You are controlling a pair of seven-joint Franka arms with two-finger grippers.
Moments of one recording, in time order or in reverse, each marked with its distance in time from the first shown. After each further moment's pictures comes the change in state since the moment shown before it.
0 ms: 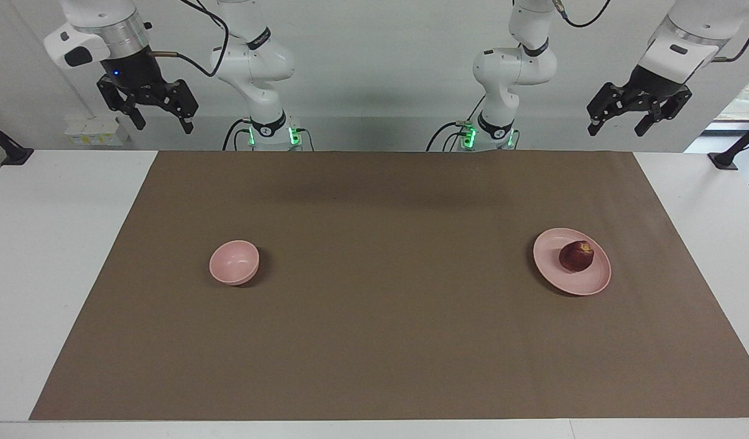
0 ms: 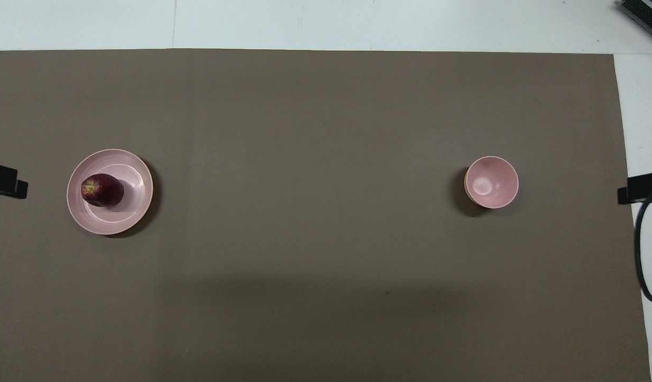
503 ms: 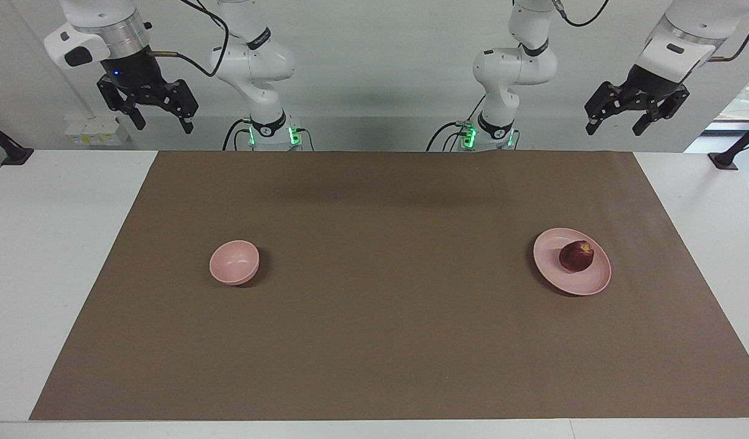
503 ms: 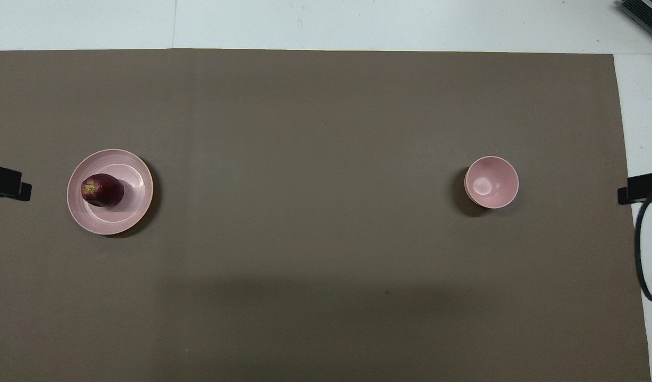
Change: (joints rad) left arm -0.001 -0.006 -0.009 -0.006 -0.001 0.000 0.000; right arm 0.000 0.000 0.000 0.000 0.000 0.000 0.000
